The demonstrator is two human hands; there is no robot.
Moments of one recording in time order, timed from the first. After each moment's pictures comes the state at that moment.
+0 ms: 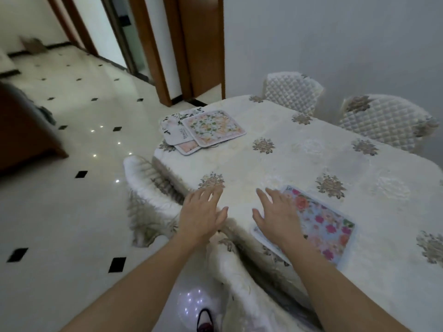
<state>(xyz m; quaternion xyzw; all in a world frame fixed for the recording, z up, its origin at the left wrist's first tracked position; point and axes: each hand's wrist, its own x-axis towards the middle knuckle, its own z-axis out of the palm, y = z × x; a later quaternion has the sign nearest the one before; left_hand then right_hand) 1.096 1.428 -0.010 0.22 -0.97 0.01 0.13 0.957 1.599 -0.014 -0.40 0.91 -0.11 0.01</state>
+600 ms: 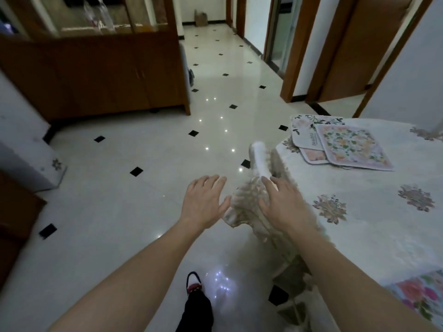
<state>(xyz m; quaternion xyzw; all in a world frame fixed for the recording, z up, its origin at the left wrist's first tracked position) 1.342 1.284 -0.008 0.50 -0.85 0.05 0.13 1.129 1.350 -0.001 -0.66 0.74 -0.13 -0.01</state>
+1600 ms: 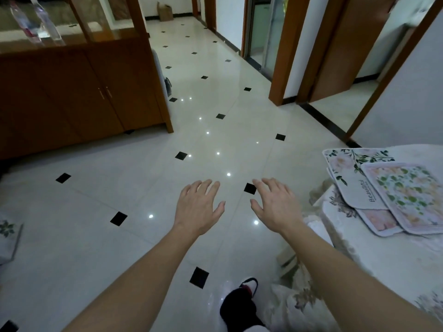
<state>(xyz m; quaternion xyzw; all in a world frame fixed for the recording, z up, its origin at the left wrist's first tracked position) 1.379 0.845 -0.026 0.46 -0.88 0.03 0.09 1.168 0.928 -0.017 -0.63 0.77 -0.07 0.00</state>
